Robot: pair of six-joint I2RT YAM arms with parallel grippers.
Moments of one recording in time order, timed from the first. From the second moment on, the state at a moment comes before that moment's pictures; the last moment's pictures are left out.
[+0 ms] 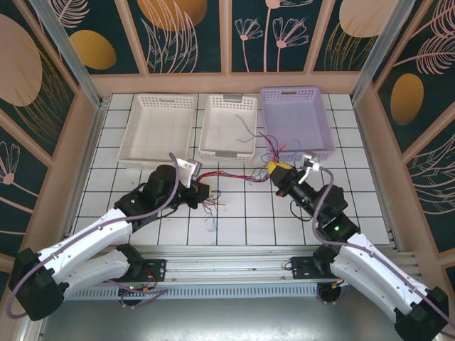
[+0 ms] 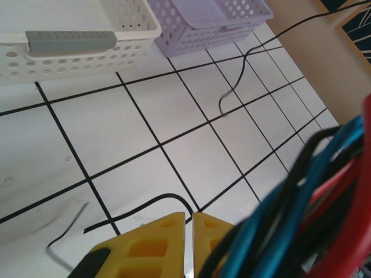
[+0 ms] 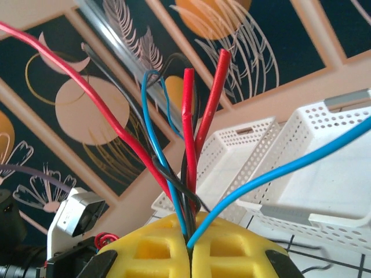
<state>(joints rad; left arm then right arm) -0.75 0.96 0.65 -0.24 0.22 -0.49 0.63 0.54 0.33 0.33 -0.09 0.68</state>
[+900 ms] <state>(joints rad) -0.75 1.08 0.77 -0.45 0.05 -0.44 0.57 0.48 0.35 -0.13 0.18 1.05</state>
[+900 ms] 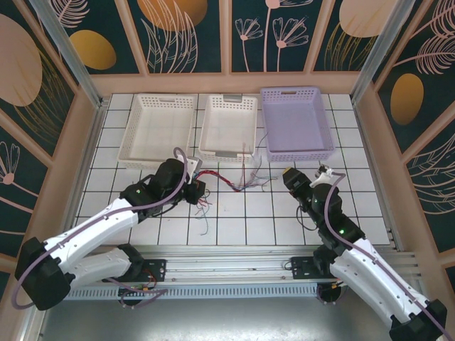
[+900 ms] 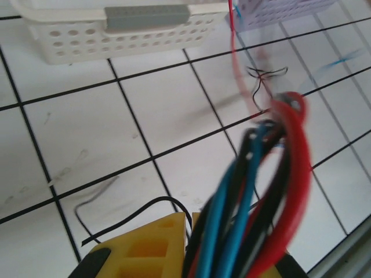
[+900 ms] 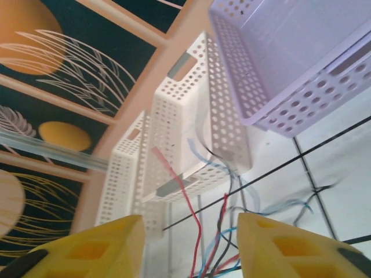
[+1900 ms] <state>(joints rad) -0.79 1.17 0.83 -0.54 -0.03 -0.21 0.54 1.09 0.44 0.22 -0.33 0.81</state>
